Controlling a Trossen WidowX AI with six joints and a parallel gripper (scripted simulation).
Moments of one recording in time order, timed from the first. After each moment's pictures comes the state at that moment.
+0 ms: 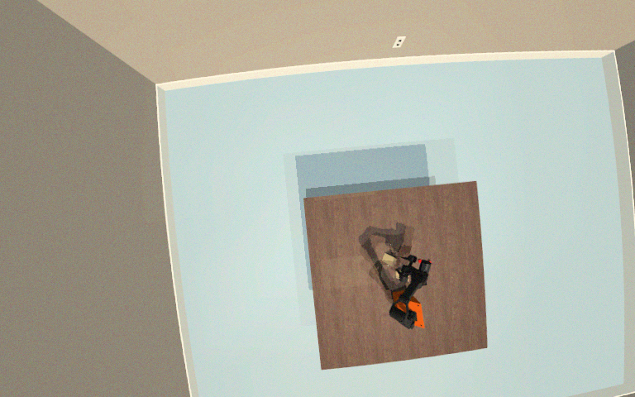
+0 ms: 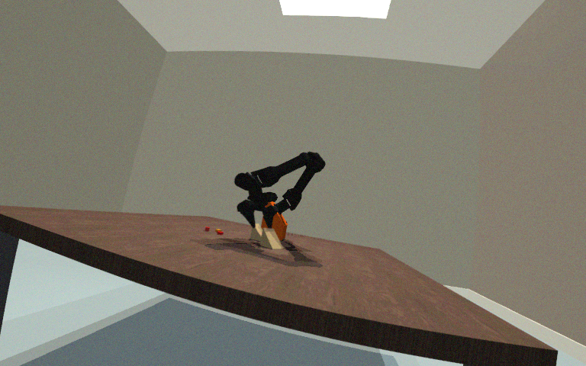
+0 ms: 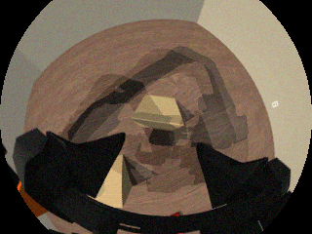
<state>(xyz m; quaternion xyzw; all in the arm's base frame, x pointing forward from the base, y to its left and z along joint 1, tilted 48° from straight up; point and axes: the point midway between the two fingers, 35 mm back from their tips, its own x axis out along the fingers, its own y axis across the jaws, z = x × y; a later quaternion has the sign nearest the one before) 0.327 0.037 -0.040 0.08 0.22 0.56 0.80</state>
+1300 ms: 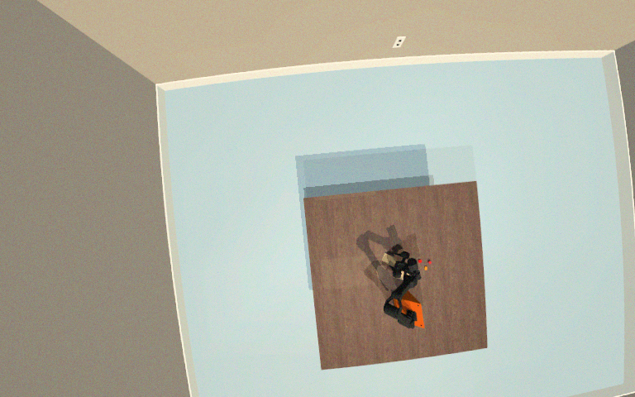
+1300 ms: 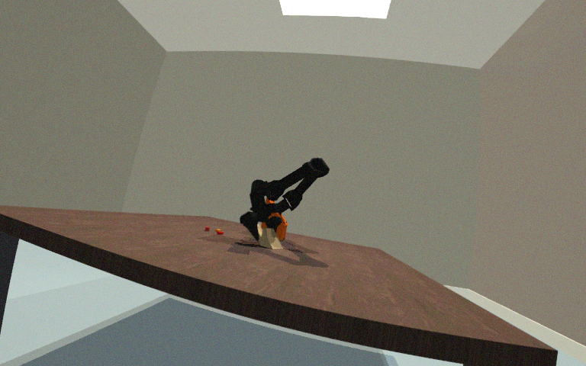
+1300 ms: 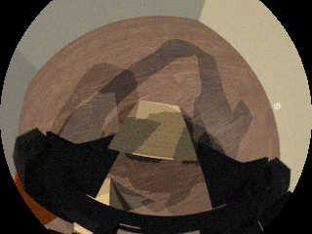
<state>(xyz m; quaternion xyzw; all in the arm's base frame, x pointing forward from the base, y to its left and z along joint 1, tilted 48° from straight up) 0.345 0.086 -0.048 0.08 0.21 0.56 0.80</state>
